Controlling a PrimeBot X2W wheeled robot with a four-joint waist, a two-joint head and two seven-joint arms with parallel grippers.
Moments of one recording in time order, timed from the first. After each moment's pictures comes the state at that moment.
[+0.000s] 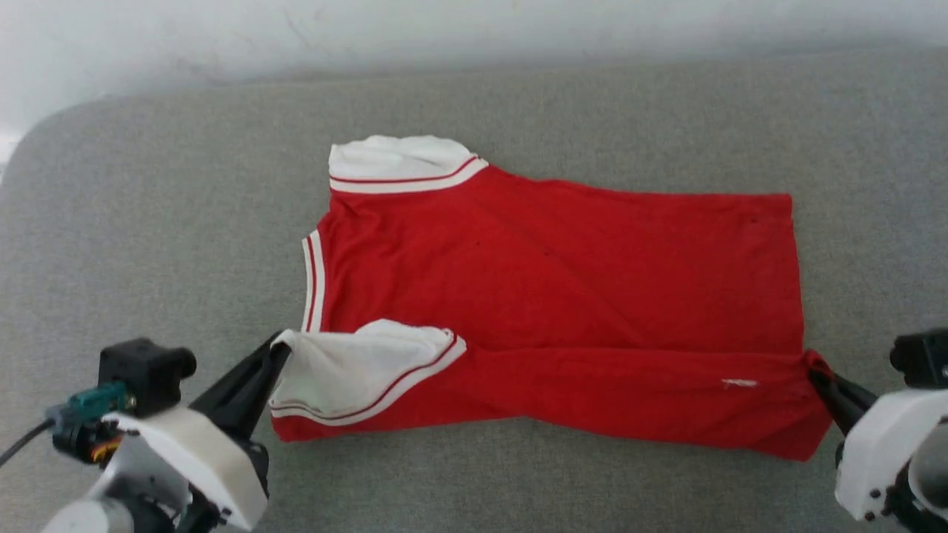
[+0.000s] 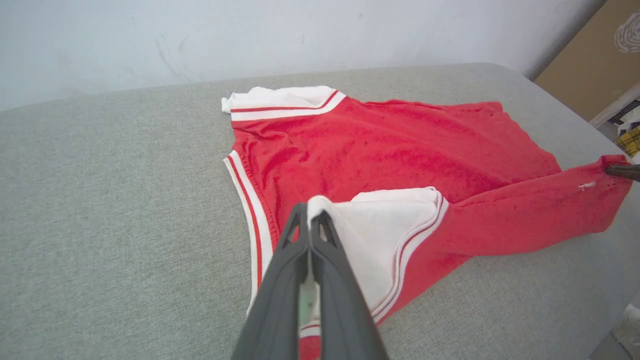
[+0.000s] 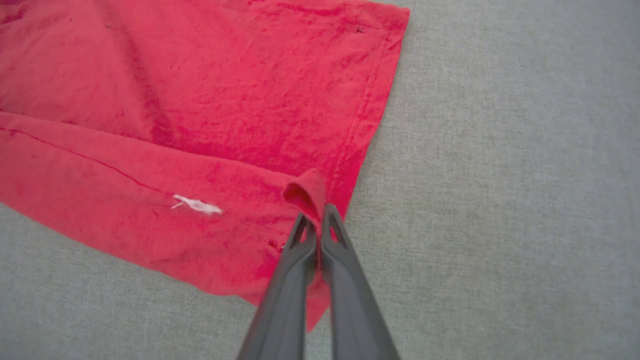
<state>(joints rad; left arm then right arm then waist) 0.03 0.59 -0.22 -0.31 -0.65 -0.01 0.23 0.07 -0.35 -0.05 -0.18 0.41 0.13 0.57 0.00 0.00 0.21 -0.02</state>
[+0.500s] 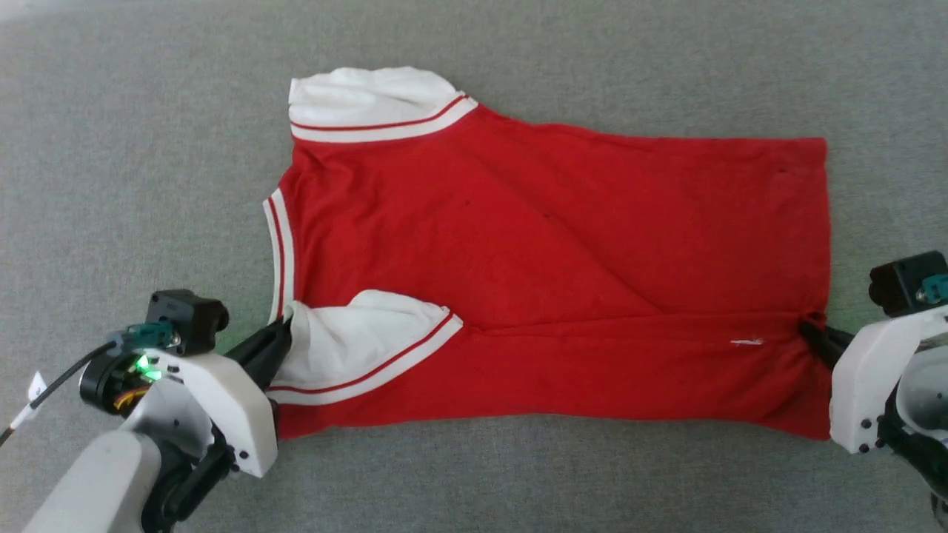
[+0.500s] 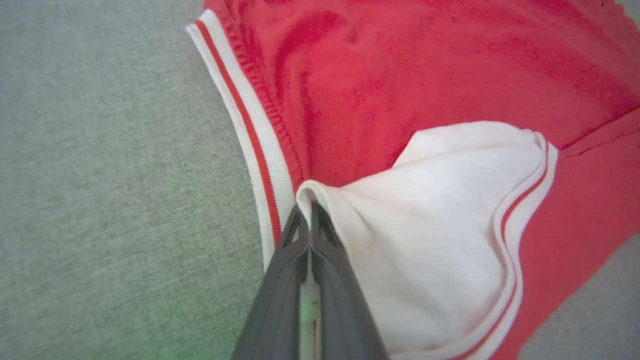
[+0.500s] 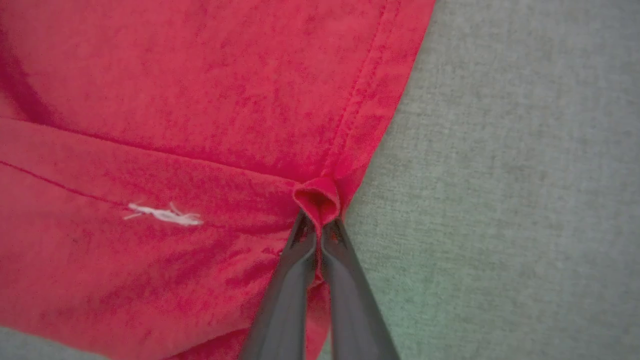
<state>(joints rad) -0.21 0.57 -0.33 -0.01 -0.62 -0.09 0.28 -0.16 -0.40 0.04 -0.02 0.42 0.13 0.69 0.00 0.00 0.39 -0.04</state>
